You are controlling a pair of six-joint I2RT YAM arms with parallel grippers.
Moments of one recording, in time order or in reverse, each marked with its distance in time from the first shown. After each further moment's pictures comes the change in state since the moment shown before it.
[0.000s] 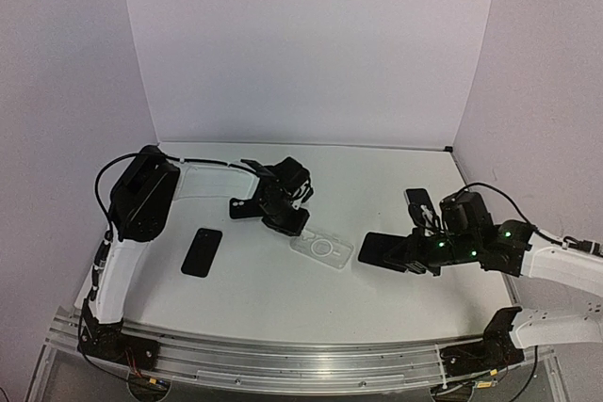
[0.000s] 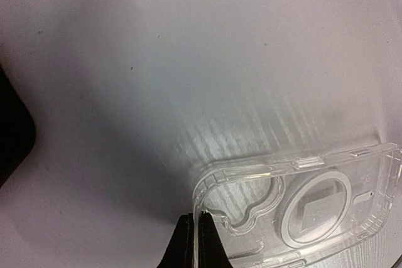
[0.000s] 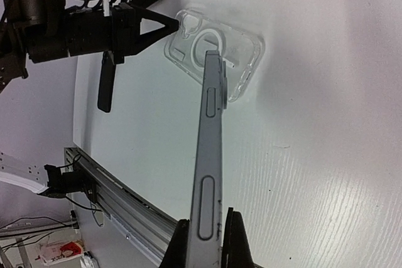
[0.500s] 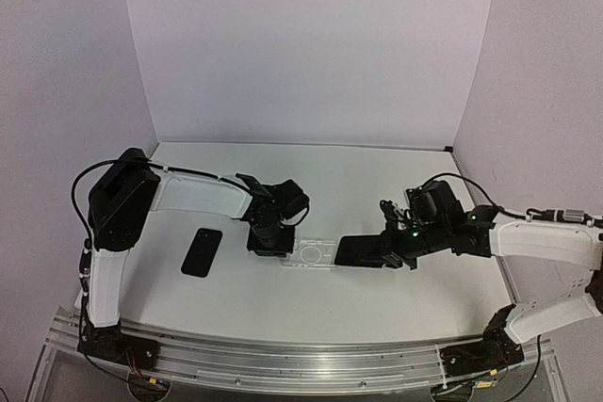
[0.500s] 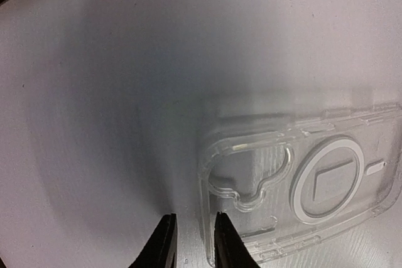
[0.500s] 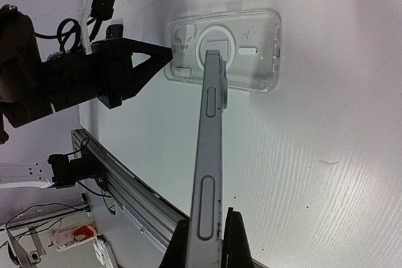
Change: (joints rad) left arm -0.104 -0.151 -0.207 -0.092 -0.180 -0.461; right arm 0.000 0.261 0.104 0.093 -0.128 0.005
